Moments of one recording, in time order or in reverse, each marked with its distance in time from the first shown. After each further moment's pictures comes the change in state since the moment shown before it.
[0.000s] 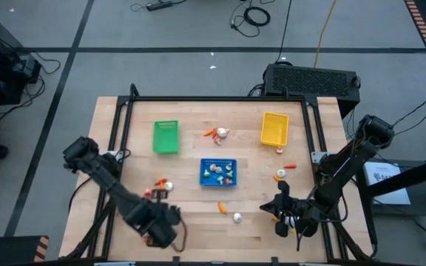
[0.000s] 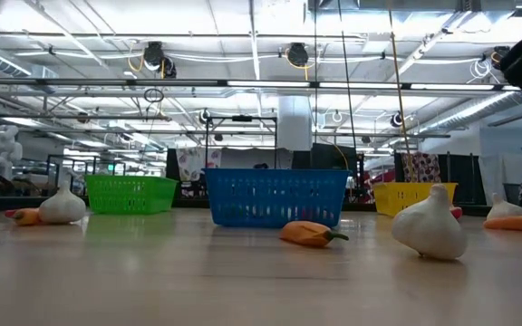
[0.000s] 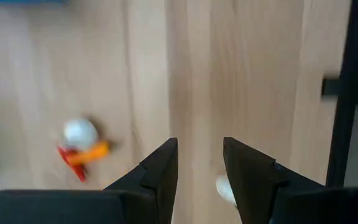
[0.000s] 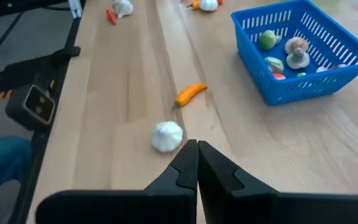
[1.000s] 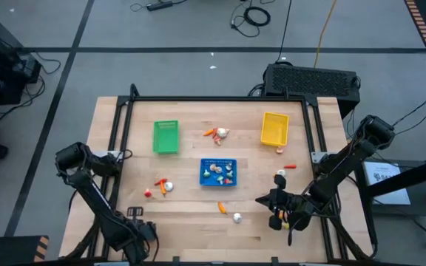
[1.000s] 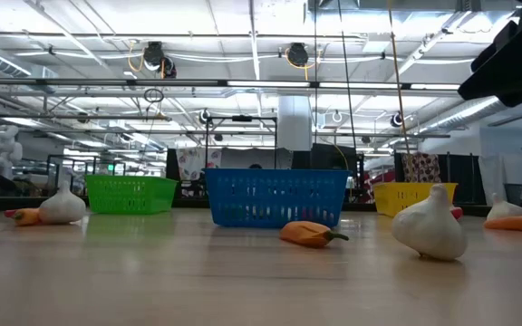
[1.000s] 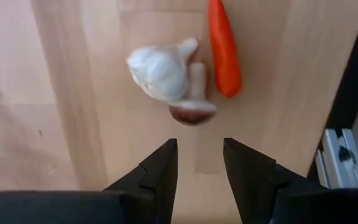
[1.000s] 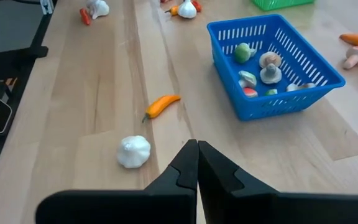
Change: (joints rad) left arm -0.276 0.001 -0.349 0.269 0.211 -0.323; right arm -0.086 0.000 0.000 0.000 -0.003 -0.112
